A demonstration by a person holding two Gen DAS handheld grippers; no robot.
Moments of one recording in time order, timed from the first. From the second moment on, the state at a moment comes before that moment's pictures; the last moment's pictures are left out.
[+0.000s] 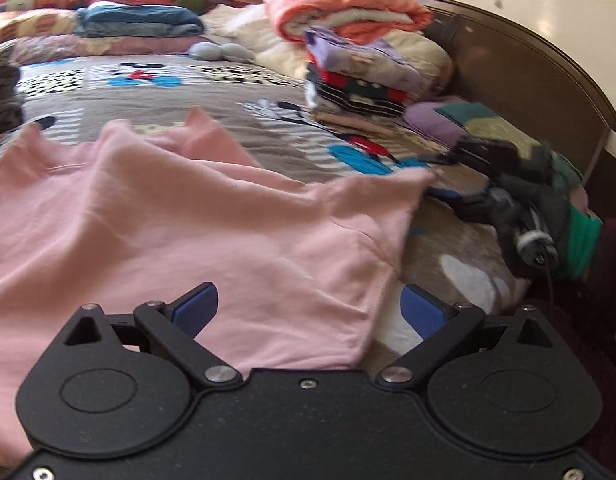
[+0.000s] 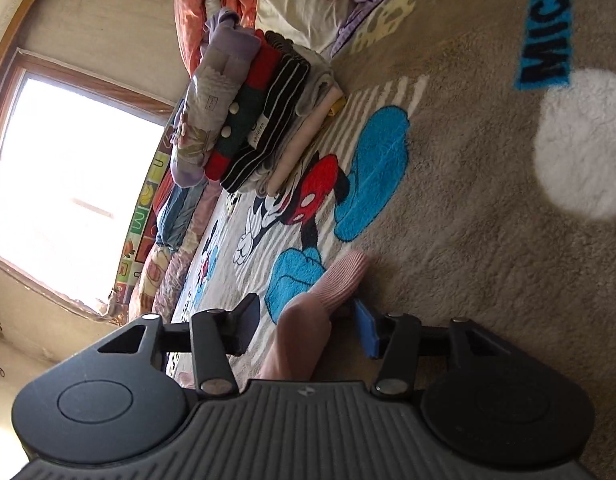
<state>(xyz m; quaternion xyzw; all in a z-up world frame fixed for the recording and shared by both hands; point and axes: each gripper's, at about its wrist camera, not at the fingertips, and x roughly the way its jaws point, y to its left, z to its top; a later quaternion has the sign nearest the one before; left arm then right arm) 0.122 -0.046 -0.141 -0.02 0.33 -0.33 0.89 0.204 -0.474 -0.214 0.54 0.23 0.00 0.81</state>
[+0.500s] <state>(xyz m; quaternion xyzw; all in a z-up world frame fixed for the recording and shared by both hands) 0.125 -0.063 -0.169 0.02 0.40 -0.37 0.84 0.241 -0.471 -0.209 0.46 0.21 0.04 0.86</state>
